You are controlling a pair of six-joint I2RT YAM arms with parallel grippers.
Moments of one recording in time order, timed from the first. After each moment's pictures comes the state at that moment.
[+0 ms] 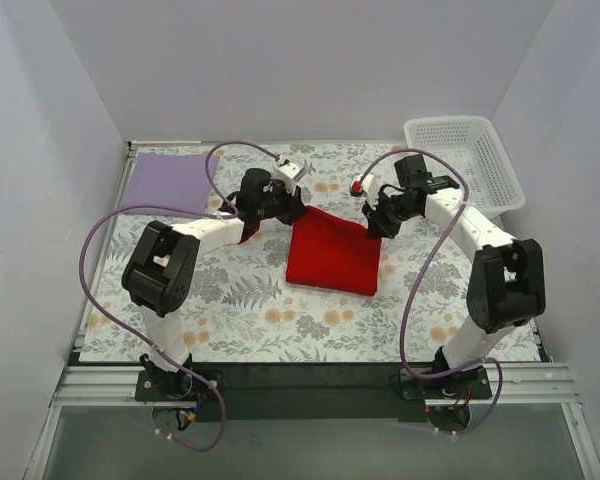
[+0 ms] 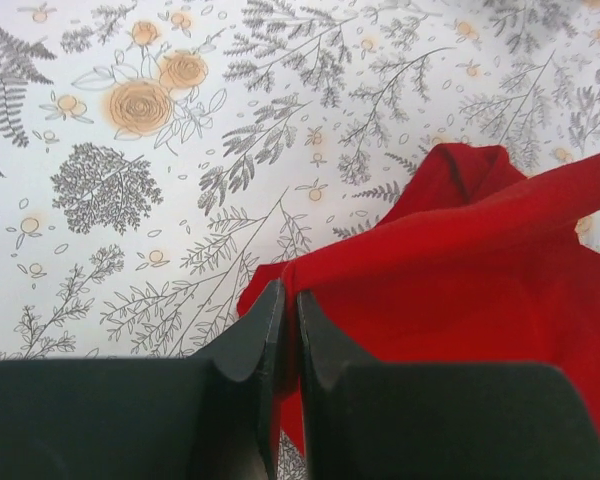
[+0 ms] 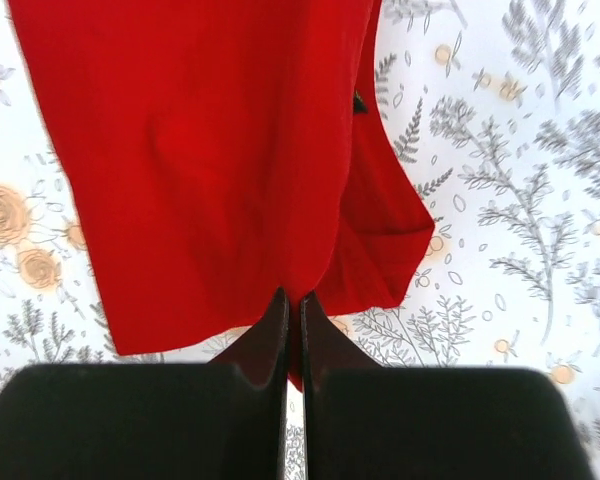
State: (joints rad) left arm -0.47 1.87 1.14 0.29 0.43 -0.01; right arm 0.27 1.64 1.29 -0.77 -0.60 -0.79
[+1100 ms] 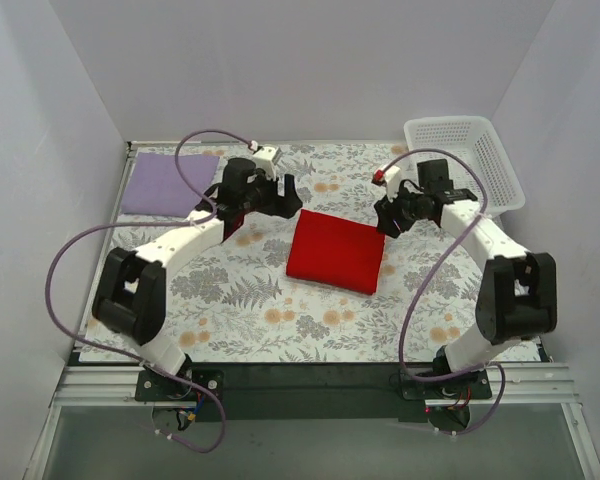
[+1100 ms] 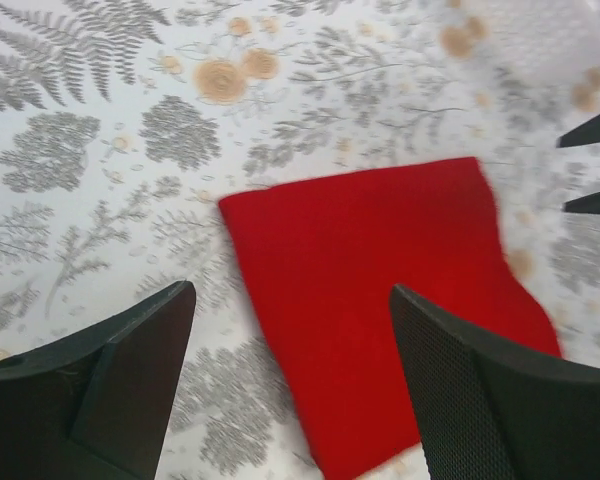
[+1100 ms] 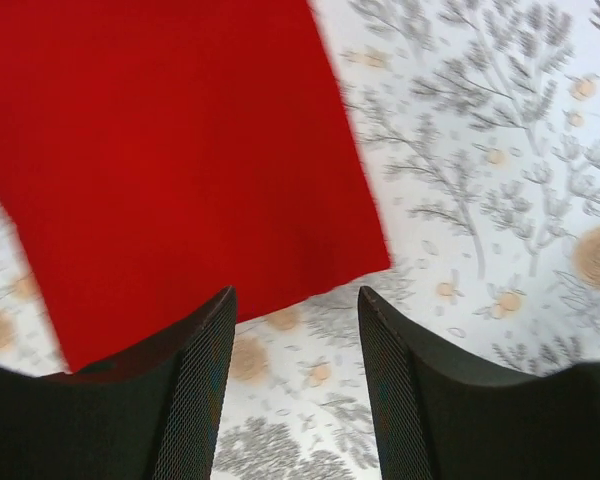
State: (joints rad) left arm -0.46 1.71 1.19 0.03 0.21 -0.19; right arm 0.19 1.63 1.19 -0.51 -0.46 -0.57
